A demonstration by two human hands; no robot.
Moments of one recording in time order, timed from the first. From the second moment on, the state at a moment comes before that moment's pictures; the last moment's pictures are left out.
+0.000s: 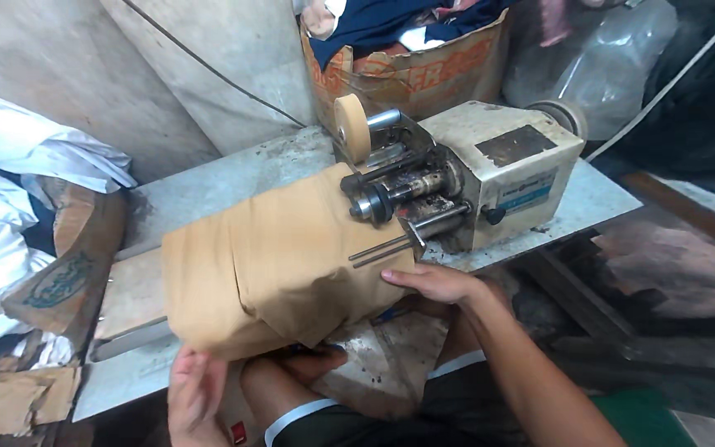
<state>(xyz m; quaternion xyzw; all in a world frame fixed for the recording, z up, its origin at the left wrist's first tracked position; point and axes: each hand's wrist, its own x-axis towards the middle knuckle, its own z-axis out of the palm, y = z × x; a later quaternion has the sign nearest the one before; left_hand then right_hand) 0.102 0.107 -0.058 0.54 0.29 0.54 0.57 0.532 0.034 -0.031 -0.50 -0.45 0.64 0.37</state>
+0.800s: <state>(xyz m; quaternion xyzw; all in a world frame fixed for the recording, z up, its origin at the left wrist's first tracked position) 0.110 0.106 -0.058 0.54 0.31 0.55 0.55 0.532 0.032 -0.031 -0.50 -0.45 0.64 0.37</state>
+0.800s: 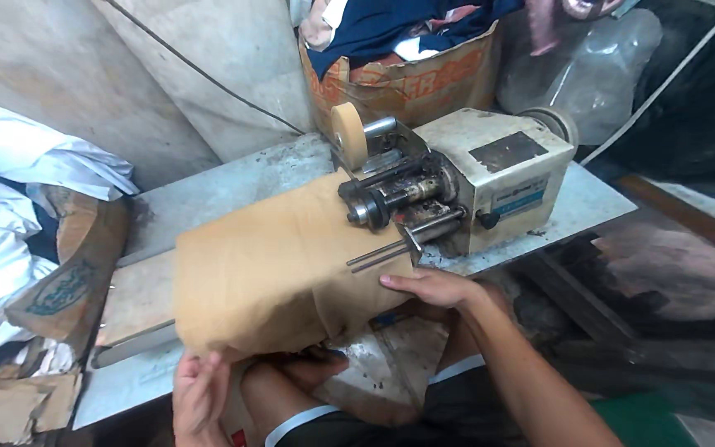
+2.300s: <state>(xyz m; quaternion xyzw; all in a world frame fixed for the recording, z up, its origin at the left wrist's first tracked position) 0.112 0.101 -0.055 0.50 0.36 0.57 0.55 0.533 0.032 -0.034 -0.50 -0.45 0.64 0.37</state>
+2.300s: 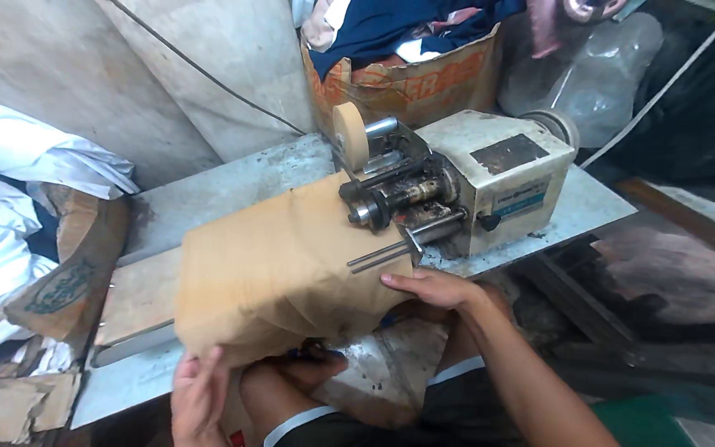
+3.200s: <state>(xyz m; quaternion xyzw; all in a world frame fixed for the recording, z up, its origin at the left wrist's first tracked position) 0.120 0.107 -0.060 0.48 0.36 0.61 0.52 0.530 0.030 -0.029 -0.52 -0.45 0.63 0.36</state>
